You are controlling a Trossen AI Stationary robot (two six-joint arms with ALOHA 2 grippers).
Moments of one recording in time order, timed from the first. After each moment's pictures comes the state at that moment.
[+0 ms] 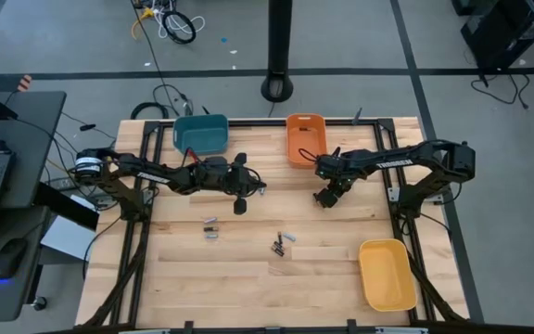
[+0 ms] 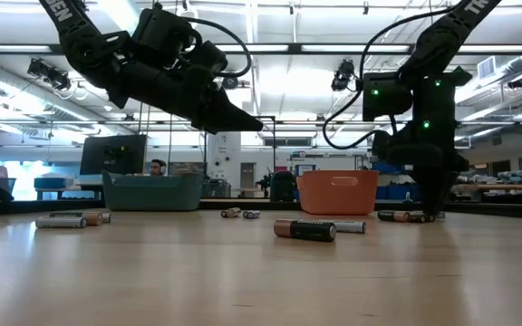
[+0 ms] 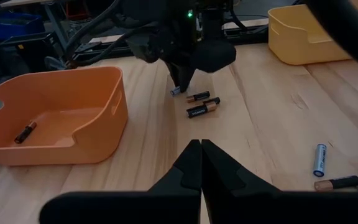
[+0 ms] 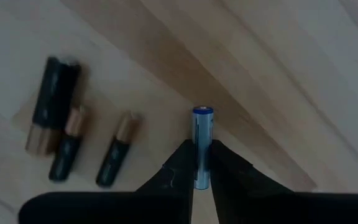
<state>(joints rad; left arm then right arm) 0.18 1.54 0.62 0.64 0.11 0.15 -0.32 1.50 0.73 -0.71 0.02 0.49</state>
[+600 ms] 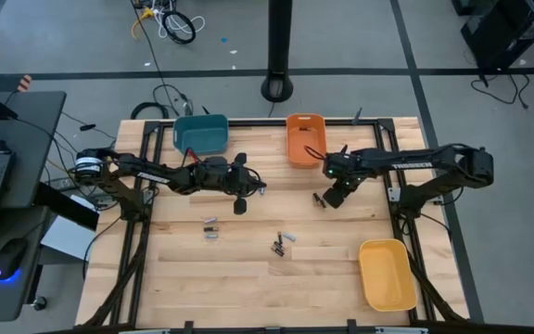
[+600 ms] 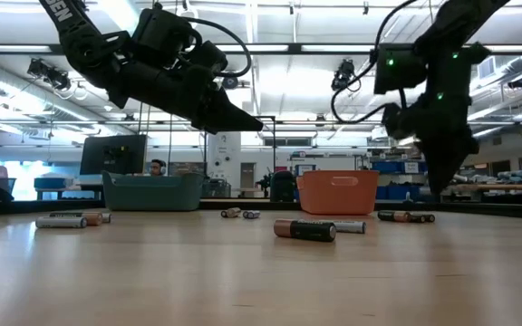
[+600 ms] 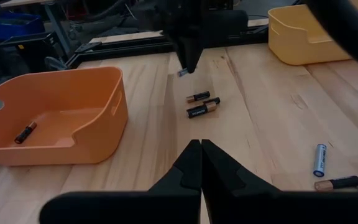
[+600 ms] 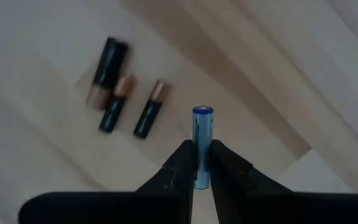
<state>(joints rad) 0.18 1.54 0.62 0.64 0.11 0.15 -0.29 1.33 0.73 -0.81 -0.03 0.52</state>
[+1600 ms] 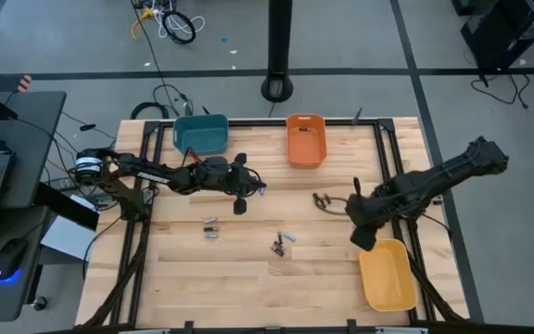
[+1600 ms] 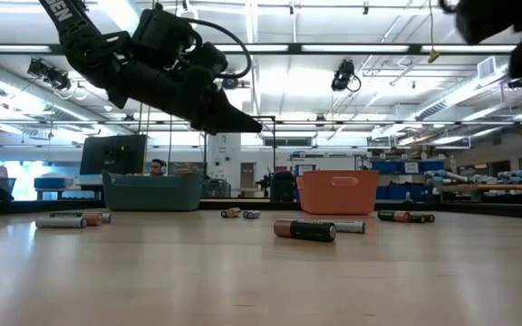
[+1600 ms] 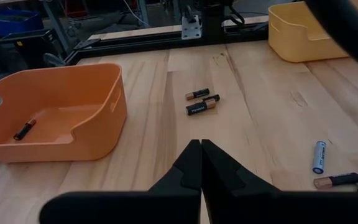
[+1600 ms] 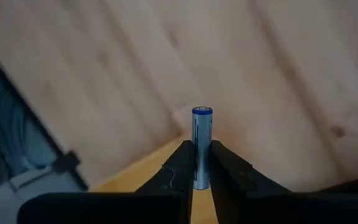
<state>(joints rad) 0.18 1.54 0.62 0.62 0.11 0.15 0.41 1.14 0.96 -1.15 -0.16 1.01</state>
